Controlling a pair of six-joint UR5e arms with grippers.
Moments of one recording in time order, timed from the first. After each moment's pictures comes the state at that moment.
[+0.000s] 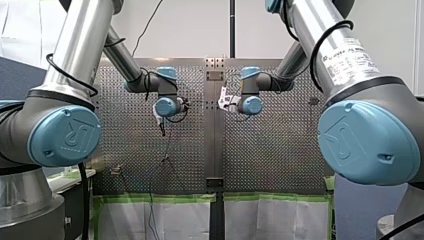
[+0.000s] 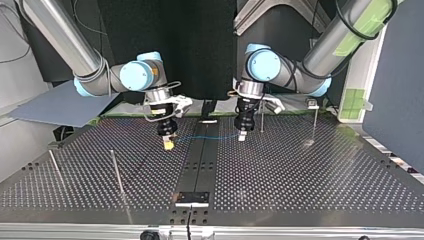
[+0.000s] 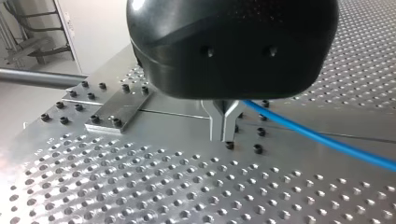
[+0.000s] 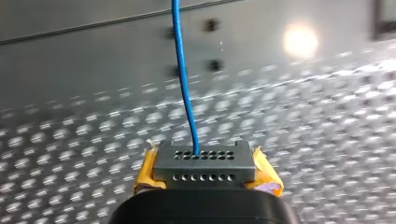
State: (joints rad) left arm -0.33 -1.88 -1.85 -2.43 -1.73 -1.80; right arm 2.15 -1.01 1.45 -0.53 1.57 1.74
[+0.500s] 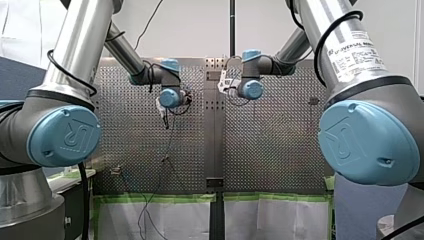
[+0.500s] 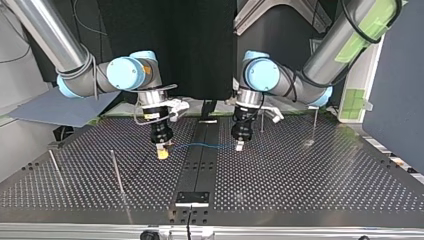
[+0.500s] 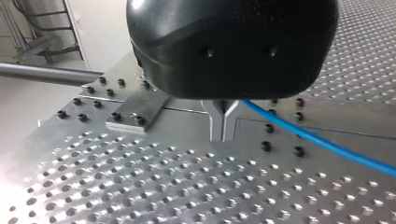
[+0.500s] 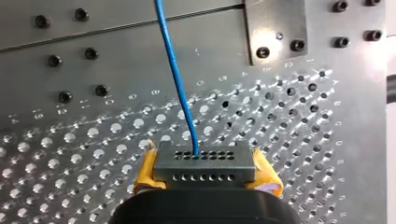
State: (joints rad) left arm -0.34 -1.88 -1.74 -2.52 -1.73 -1.82; right arm 2.15 -1.09 1.42 -0.49 1.56 1.74
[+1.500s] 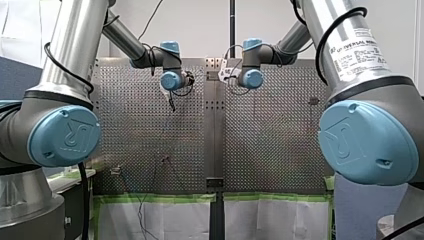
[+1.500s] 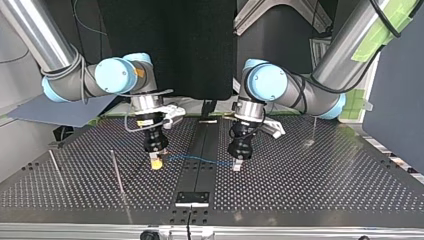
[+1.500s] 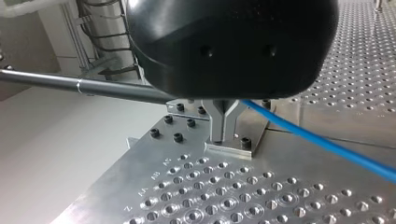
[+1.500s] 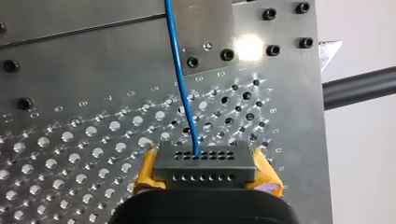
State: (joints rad) left arm -0.34 -1.82 -1.63 -2.59 -1.69 -1.93; right arm 2.15 -1.13 1.36 -0.44 1.56 1.75
